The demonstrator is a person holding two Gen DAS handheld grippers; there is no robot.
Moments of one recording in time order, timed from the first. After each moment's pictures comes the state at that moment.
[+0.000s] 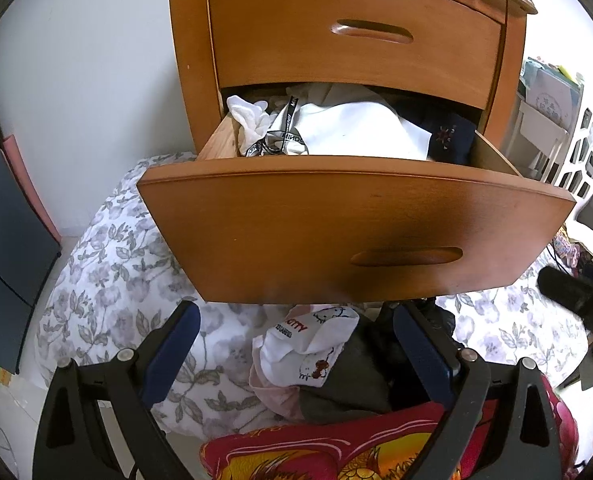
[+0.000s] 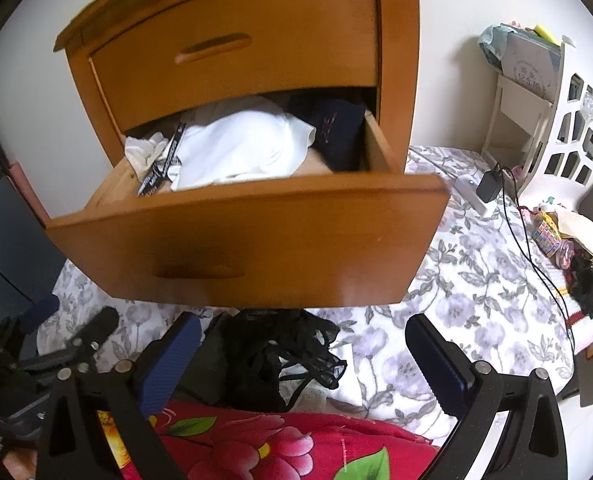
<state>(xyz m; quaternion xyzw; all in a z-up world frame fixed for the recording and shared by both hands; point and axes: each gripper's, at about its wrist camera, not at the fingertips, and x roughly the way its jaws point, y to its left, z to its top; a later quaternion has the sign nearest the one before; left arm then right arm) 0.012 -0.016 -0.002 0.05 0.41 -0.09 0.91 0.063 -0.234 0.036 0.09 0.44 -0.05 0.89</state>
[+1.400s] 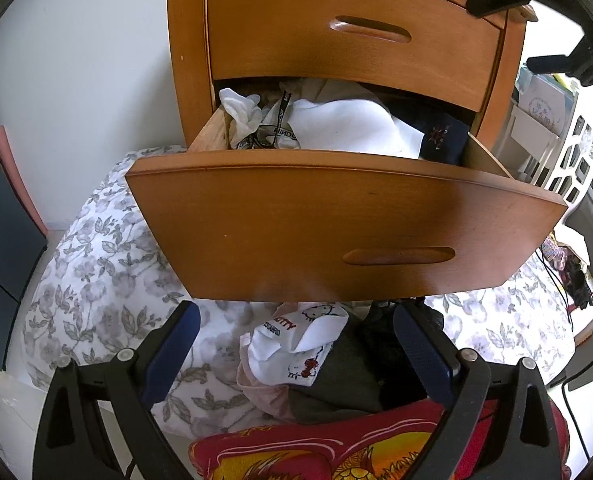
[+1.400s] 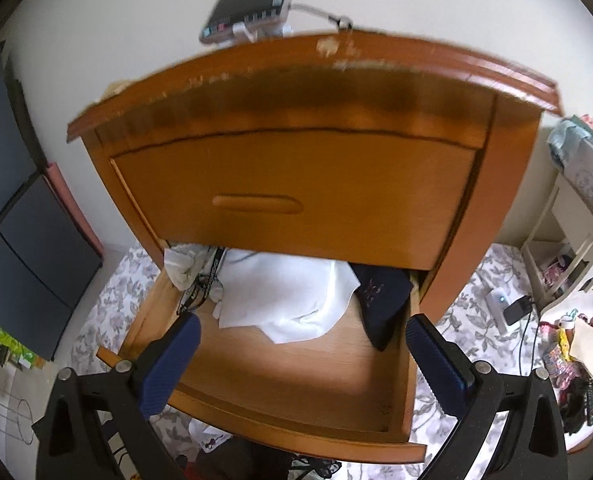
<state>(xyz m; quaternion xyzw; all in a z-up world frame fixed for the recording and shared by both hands) 0.014 -0.012 -0.007 0.03 0.42 -0.11 0.90 0.208 -0.249 0.158 0.05 0.42 0.04 0.90</state>
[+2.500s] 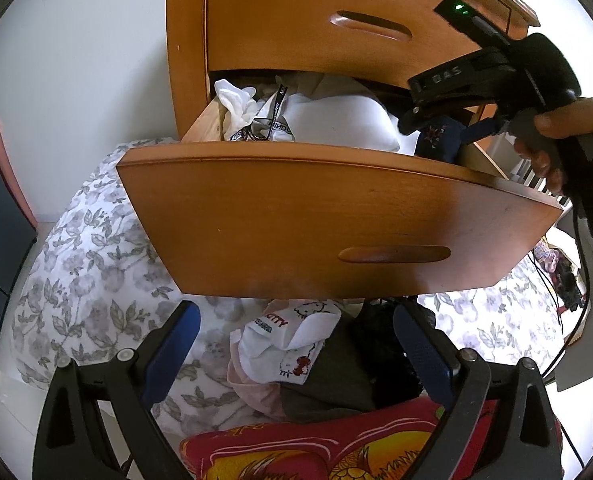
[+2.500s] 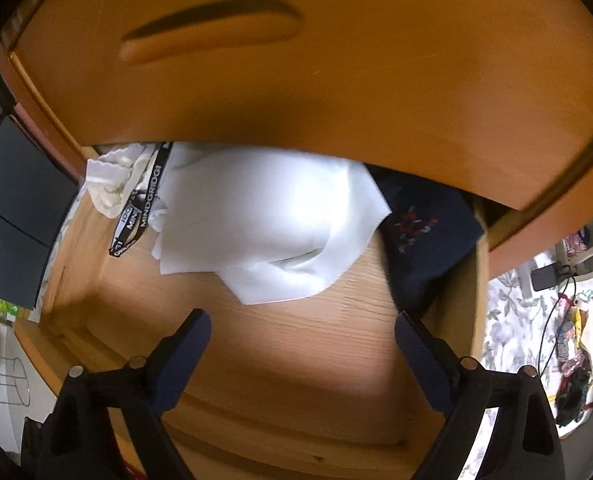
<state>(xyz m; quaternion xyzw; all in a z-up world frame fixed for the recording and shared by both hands) 0.018 -0.009 -0.011 0.01 0.43 -0.12 0.89 0.277 -0.222 0.031 0.01 0.57 0.04 0.82</state>
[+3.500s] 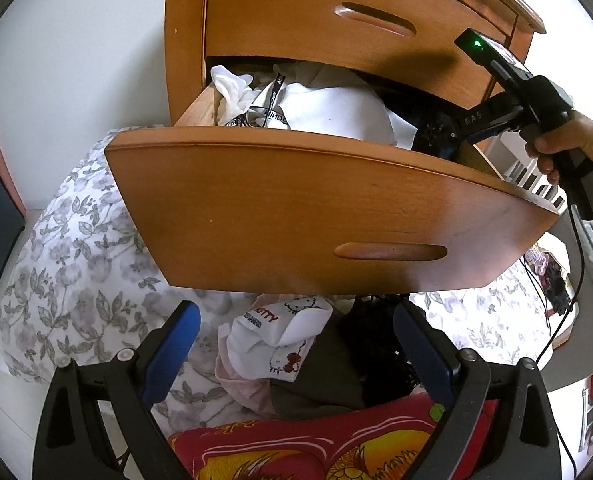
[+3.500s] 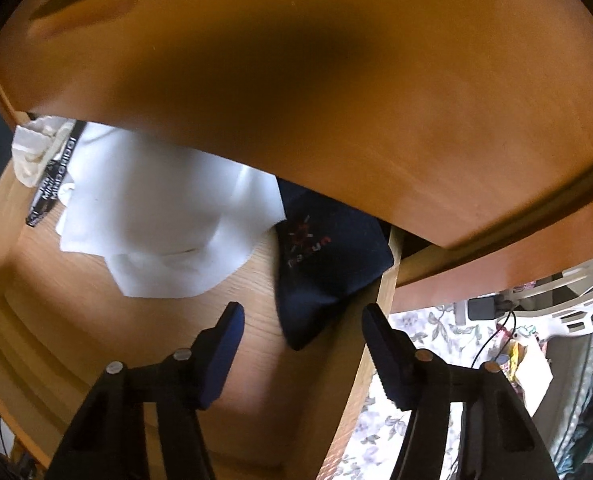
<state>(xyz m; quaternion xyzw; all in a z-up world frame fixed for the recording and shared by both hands) 0.024 -0.007 -0.016 -0.01 0.45 -0.14 0.88 0.304 -0.278 0.020 -0.11 0.58 0.00 0.80</state>
